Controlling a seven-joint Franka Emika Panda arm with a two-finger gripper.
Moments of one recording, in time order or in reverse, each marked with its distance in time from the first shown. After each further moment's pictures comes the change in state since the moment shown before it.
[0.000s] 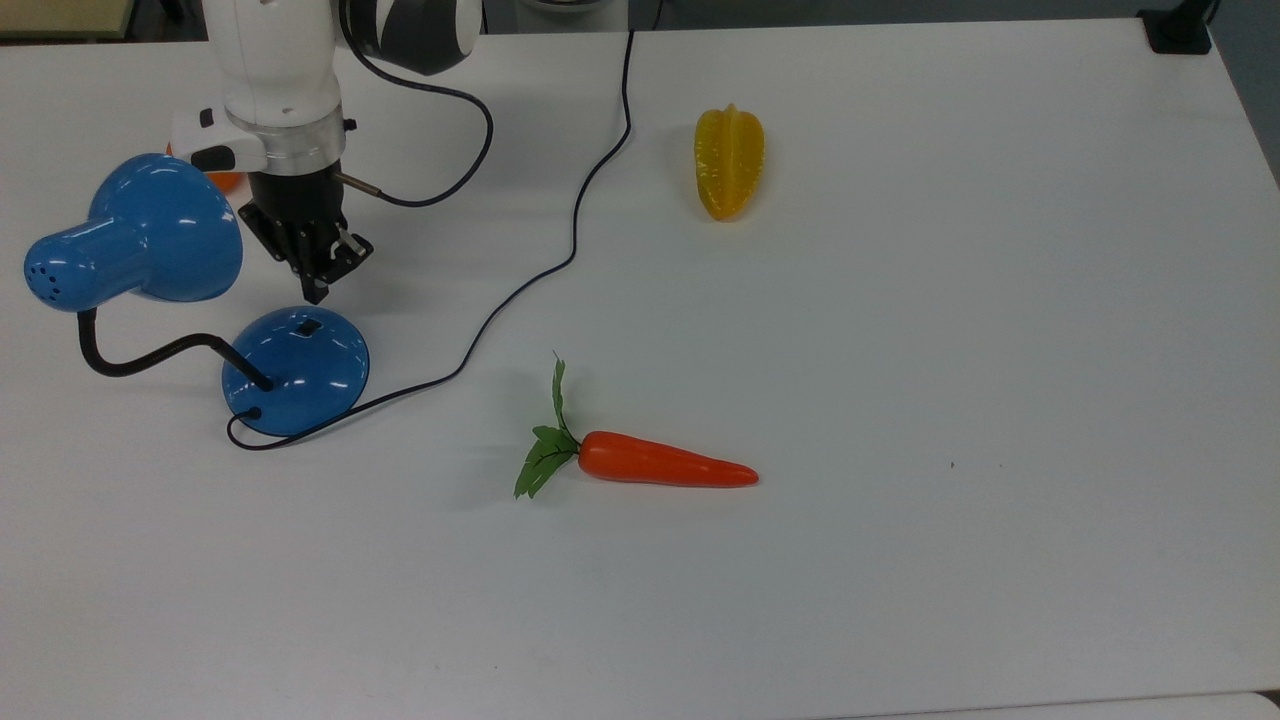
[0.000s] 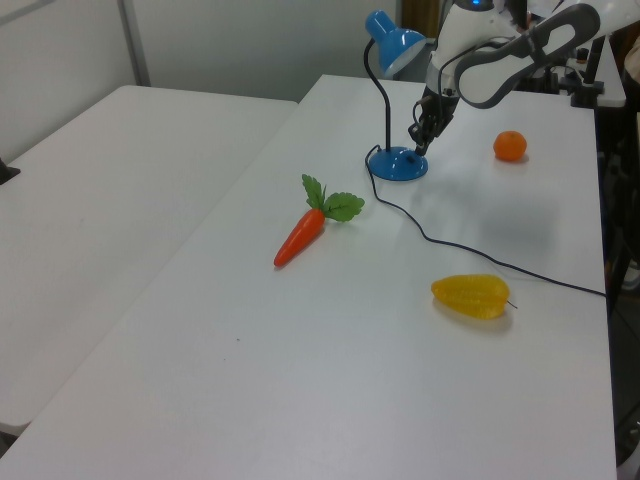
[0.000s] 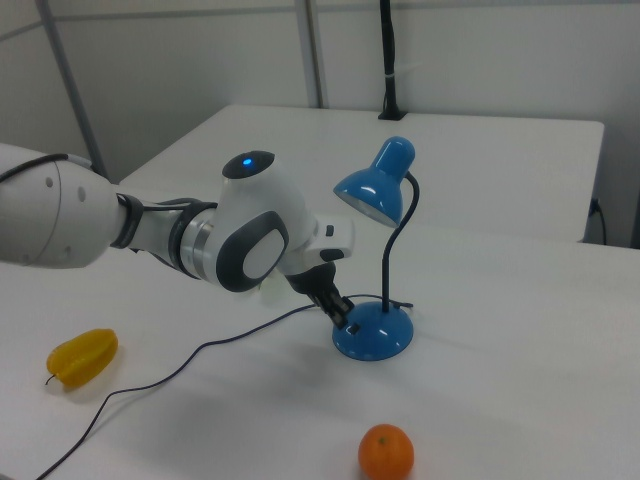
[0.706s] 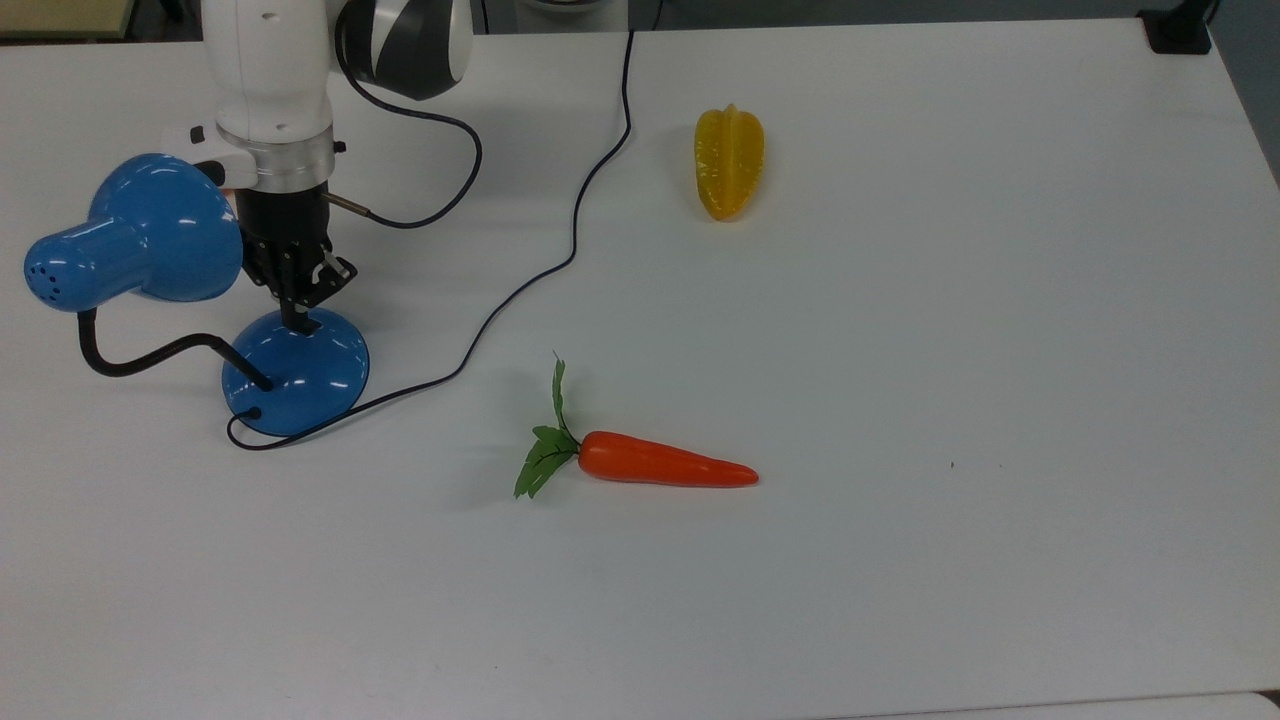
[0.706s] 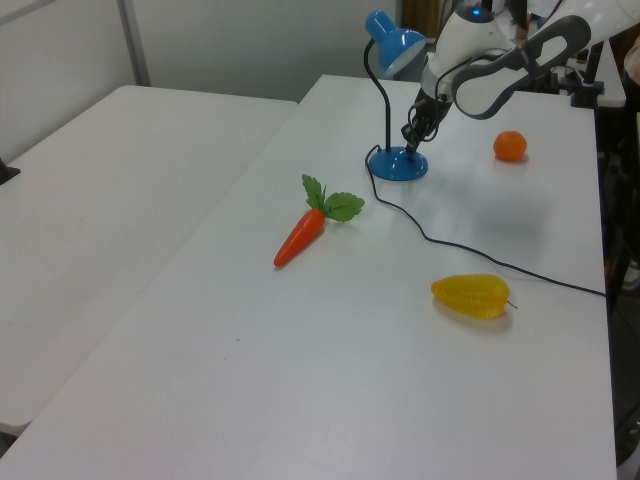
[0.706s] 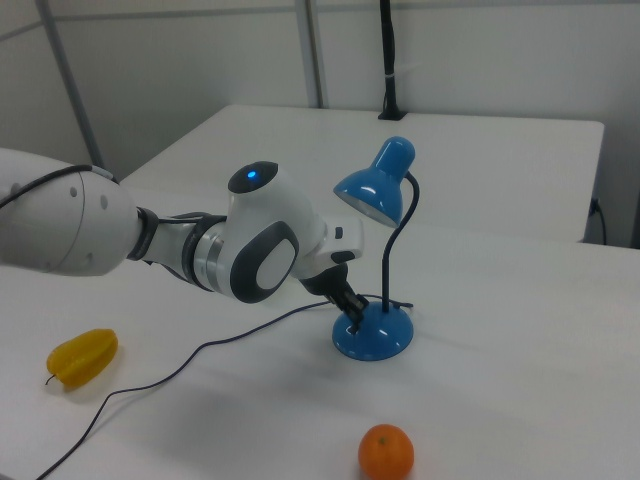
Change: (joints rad) arm -0.015 0.054 0.000 0.024 -0.039 0.116 0.000
